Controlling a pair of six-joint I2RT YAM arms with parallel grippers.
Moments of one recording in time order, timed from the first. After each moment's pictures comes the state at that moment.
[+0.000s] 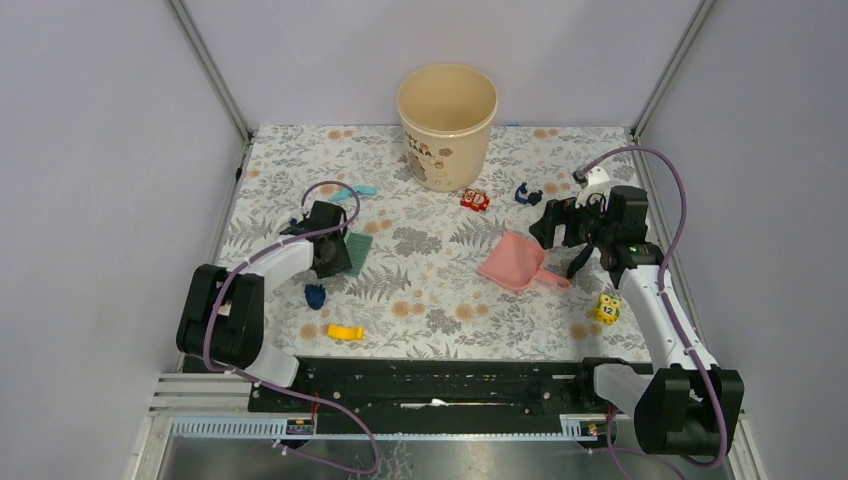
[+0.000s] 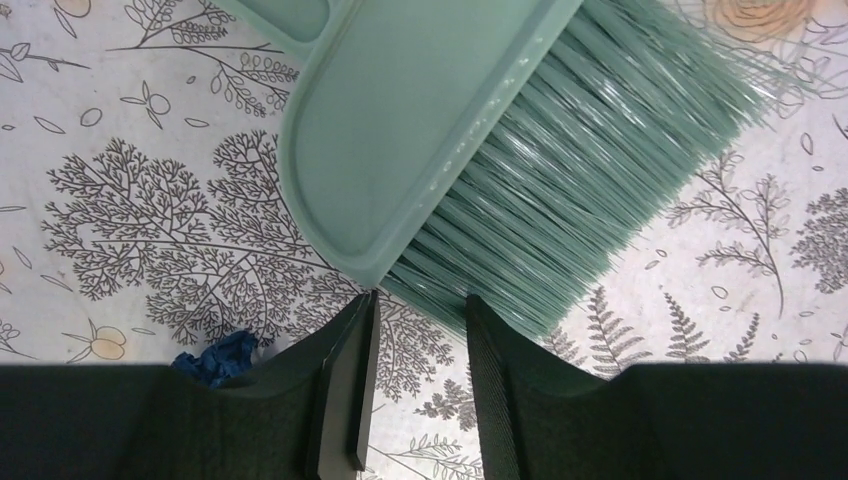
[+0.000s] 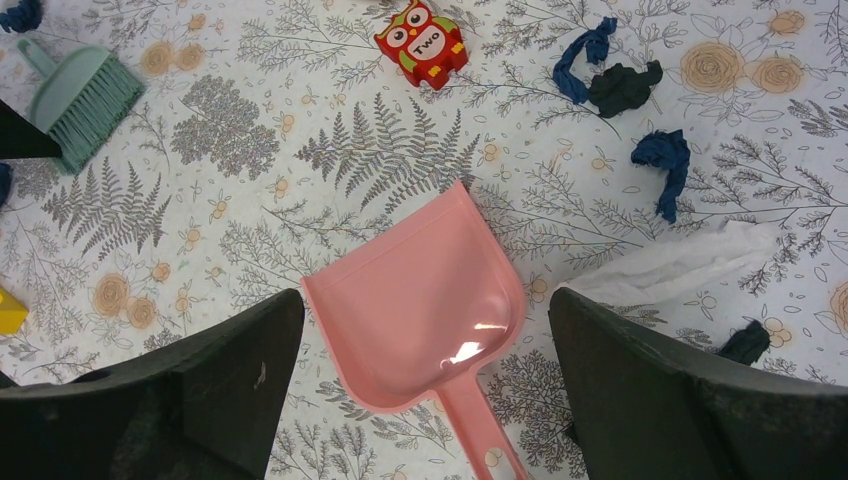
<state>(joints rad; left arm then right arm) -0.24 1.50 0.79 -0.43 -0.15 -0.55 -0.02 1.08 0.77 -0.25 -0.52 -0.03</state>
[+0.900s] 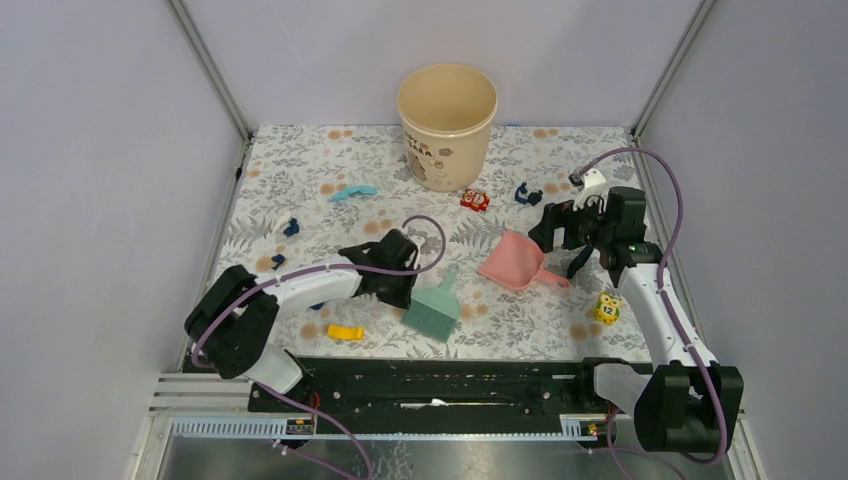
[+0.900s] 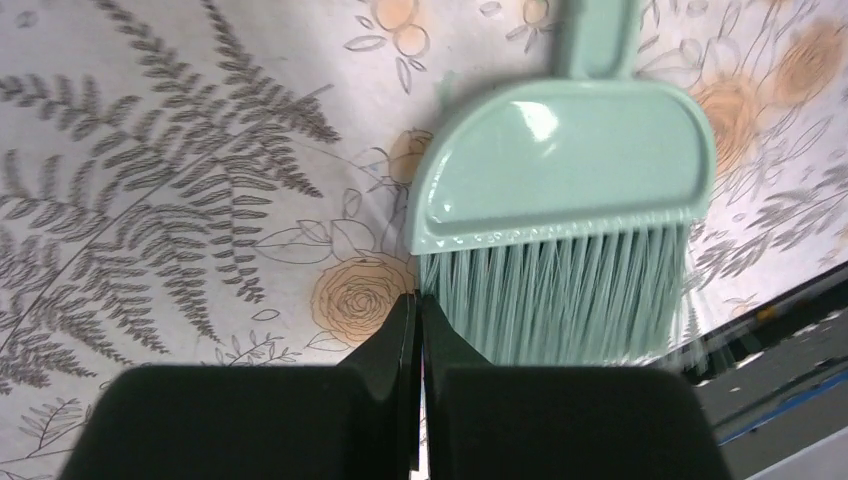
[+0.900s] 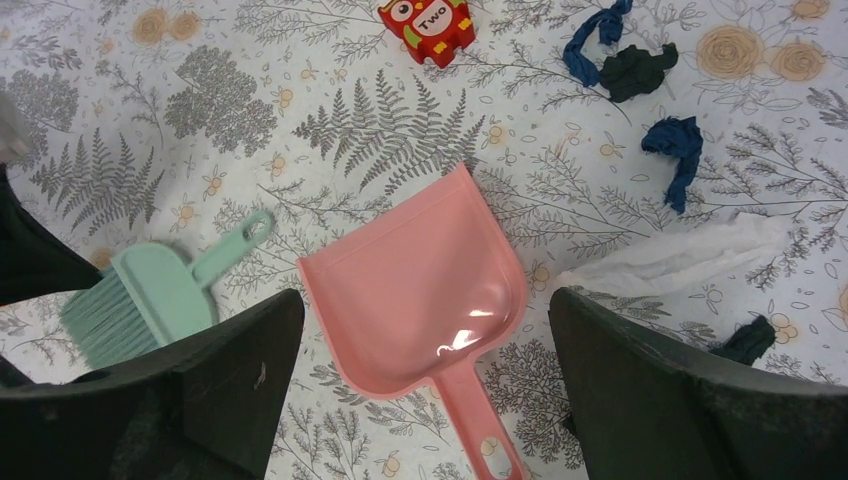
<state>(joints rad) -0.74 1.49 0.81 -0.40 0.10 -0.42 -0.02 1.09 0.77 -0.28 -0.53 -0.08</state>
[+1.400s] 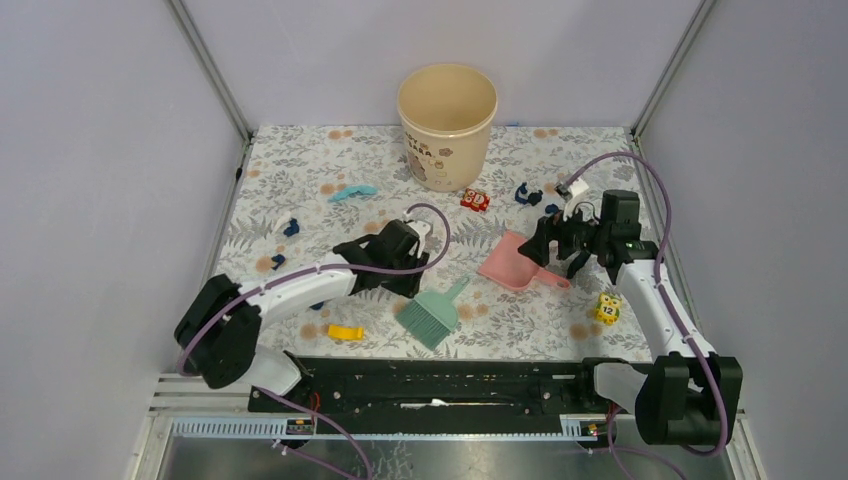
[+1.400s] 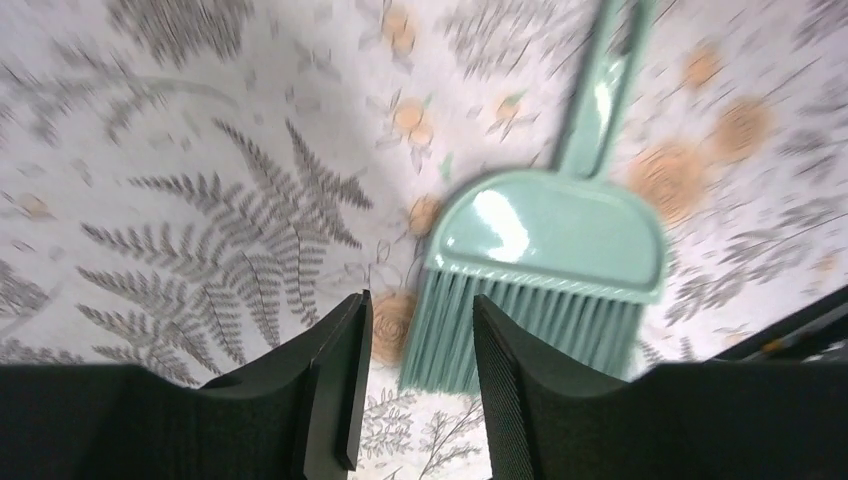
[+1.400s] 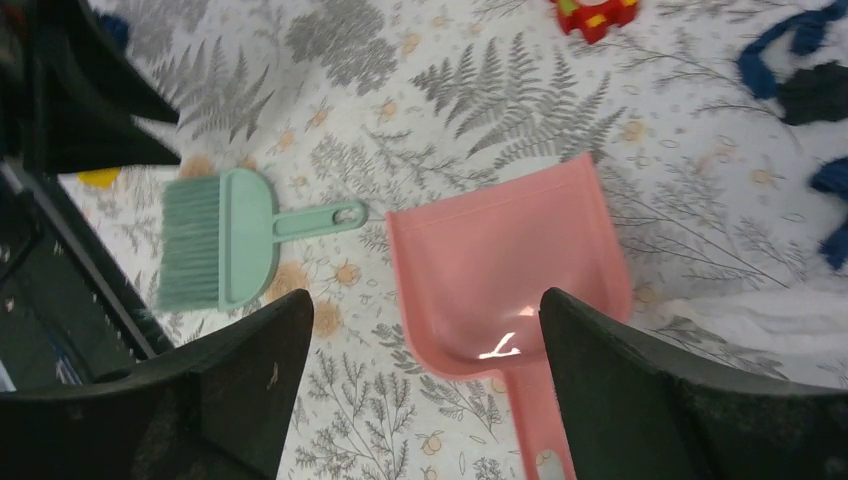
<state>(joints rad) -0.79 1.48 0.88 -0.45 -0.01 -0.31 -0.02 1.12 0.77 -0.34 -0.74 -0.18</state>
